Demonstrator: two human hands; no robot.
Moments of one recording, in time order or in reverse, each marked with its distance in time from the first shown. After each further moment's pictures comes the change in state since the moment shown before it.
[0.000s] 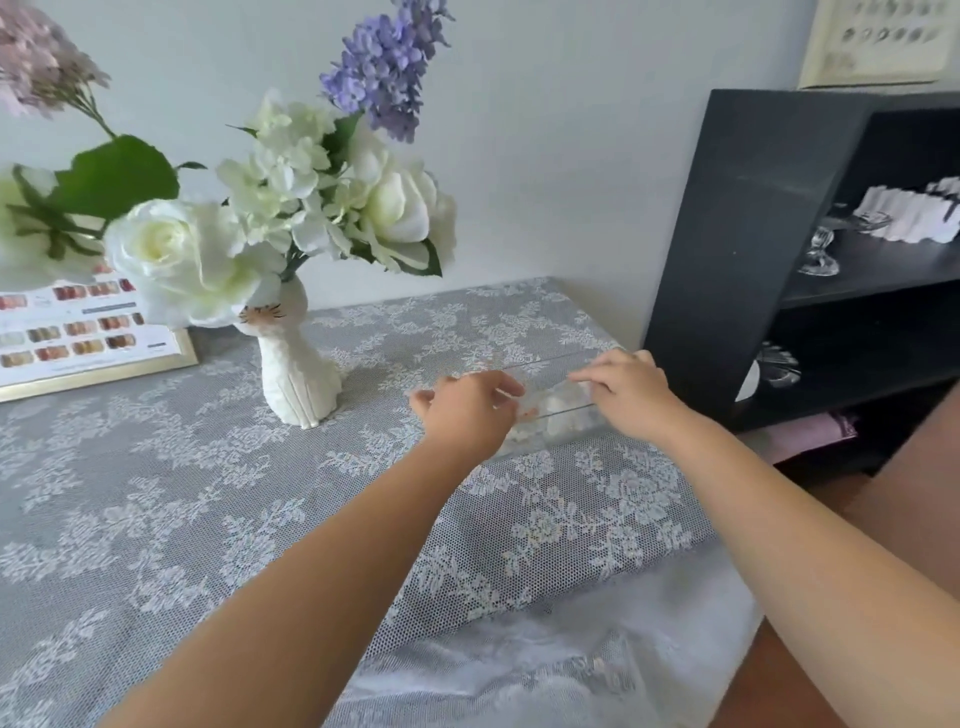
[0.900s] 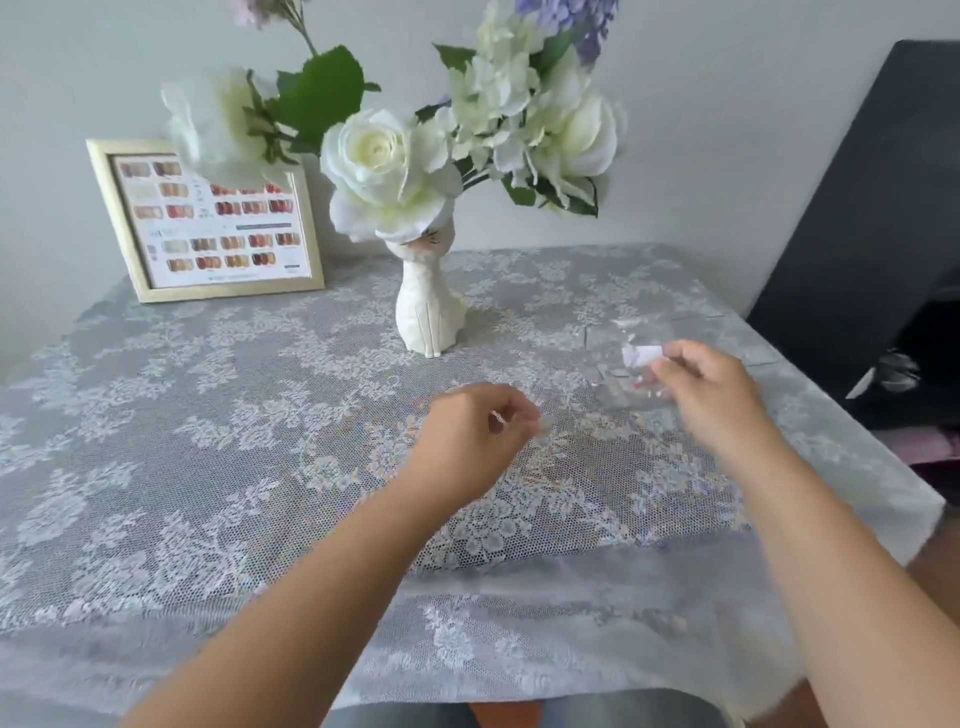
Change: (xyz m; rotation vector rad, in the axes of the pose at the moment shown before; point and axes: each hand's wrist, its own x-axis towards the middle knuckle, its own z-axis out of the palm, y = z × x) left_hand -0.118 -0.101 -0.083 -0.274 0.050 0.128; right_hand -0.063 -0.097 0.036 0.518 0.113 0.116
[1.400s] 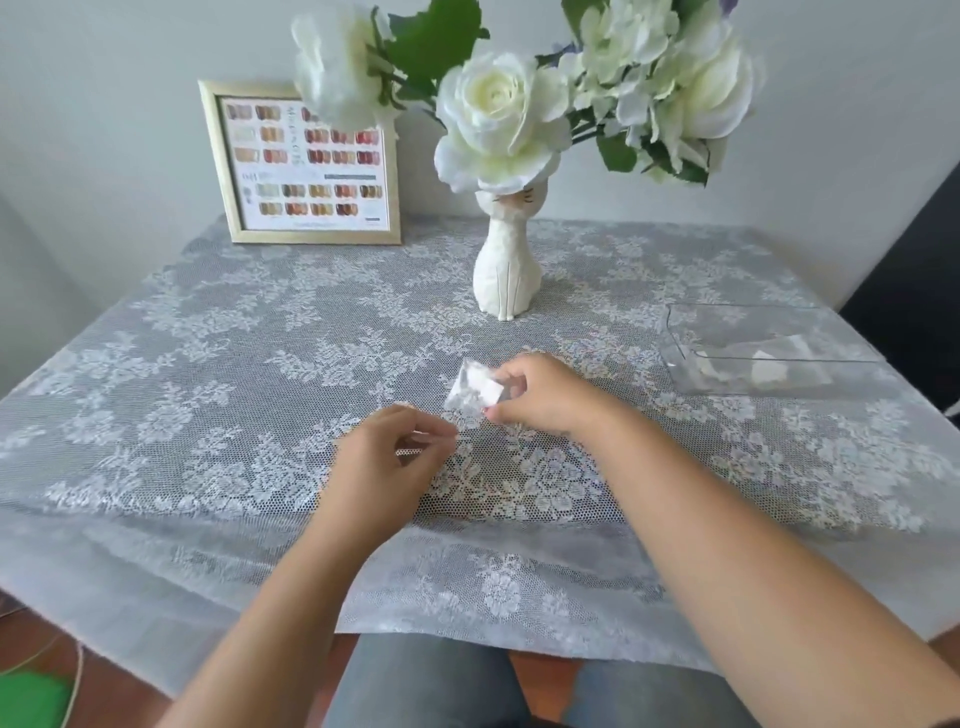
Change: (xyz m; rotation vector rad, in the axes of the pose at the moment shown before) left_hand -0.104 -0.061 -0.069 -0.131 0.211 -0.343; right_hand -0.025 -0.091 0.165 -0.202 -0.692 -0.053
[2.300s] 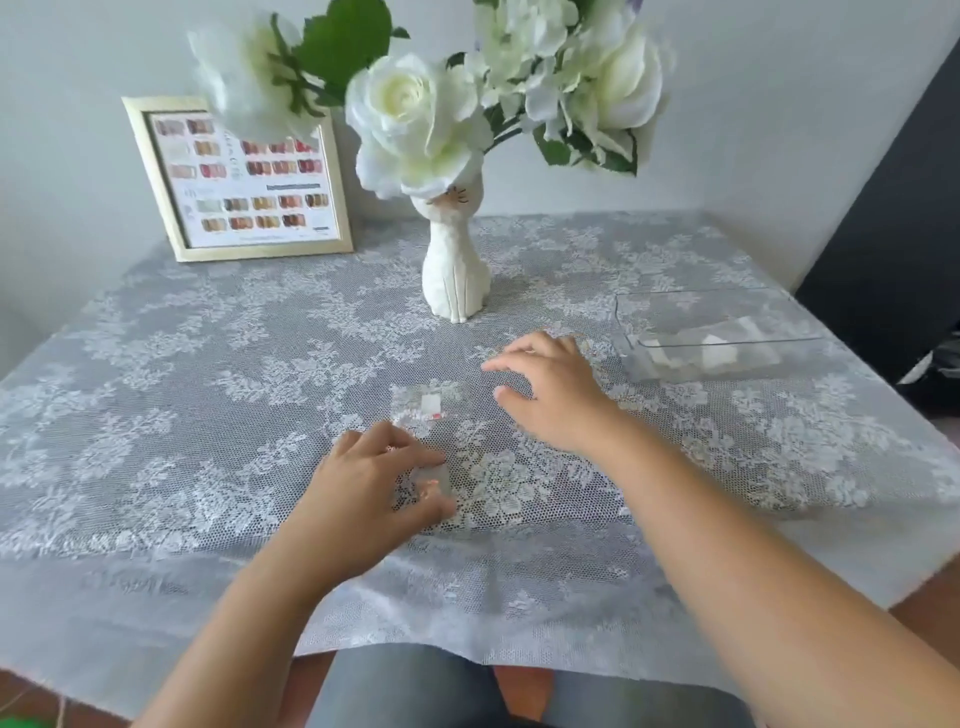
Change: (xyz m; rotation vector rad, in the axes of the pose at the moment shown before) left_hand 0.000 0.016 0.008 0.608 -0.357 0.185; right_hand -0.028 0.041 -0.033 -0.349 0.296 -0.266
